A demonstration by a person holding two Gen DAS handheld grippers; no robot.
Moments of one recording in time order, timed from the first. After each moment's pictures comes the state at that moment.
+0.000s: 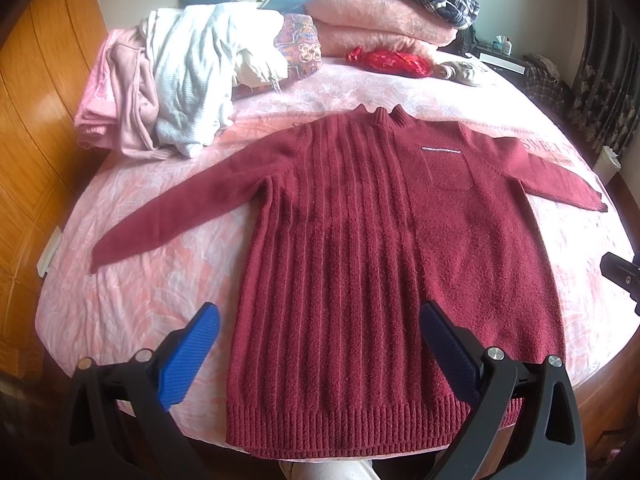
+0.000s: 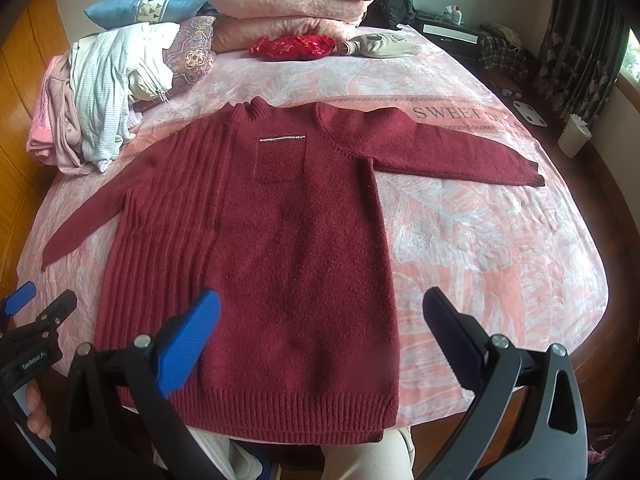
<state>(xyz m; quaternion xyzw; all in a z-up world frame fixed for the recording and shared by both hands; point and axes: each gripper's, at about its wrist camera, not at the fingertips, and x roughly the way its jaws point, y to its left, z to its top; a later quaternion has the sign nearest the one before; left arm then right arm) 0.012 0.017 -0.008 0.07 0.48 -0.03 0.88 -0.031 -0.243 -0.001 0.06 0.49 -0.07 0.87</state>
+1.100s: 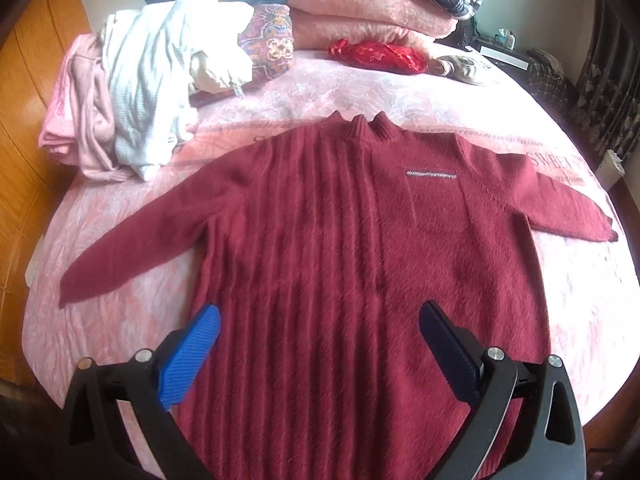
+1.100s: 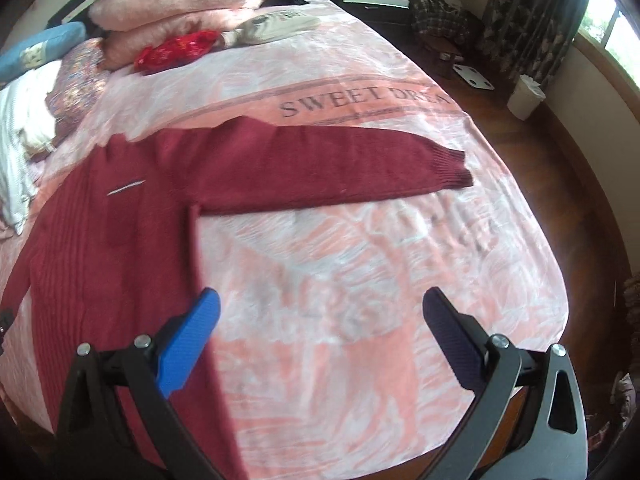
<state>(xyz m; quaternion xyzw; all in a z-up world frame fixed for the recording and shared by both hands) 0.133 -0.066 -0.030 0.06 0.50 -0.04 0.86 0.052 -0.474 -0.027 0.09 0.53 -0.18 0.82</state>
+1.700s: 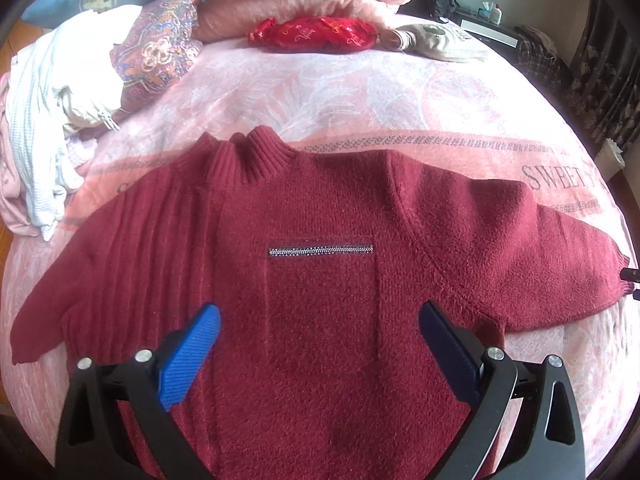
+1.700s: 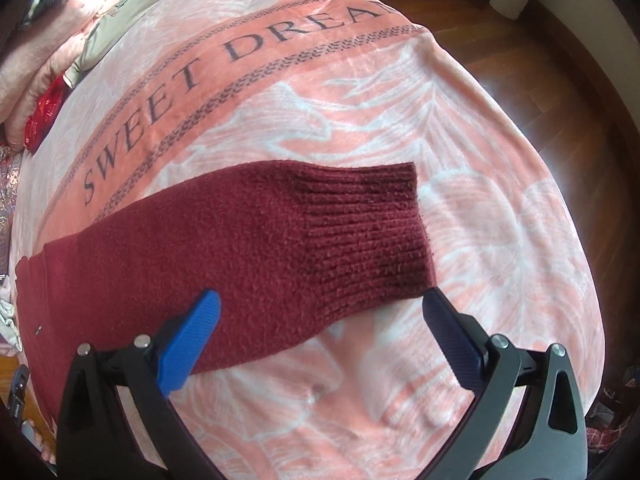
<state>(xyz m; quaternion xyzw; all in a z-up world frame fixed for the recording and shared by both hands) 0.273 -0.230 -0.108 0.07 0.53 -0.06 0.84 0.159 -0.727 -0.161 0.23 0.60 -0.21 0.73</state>
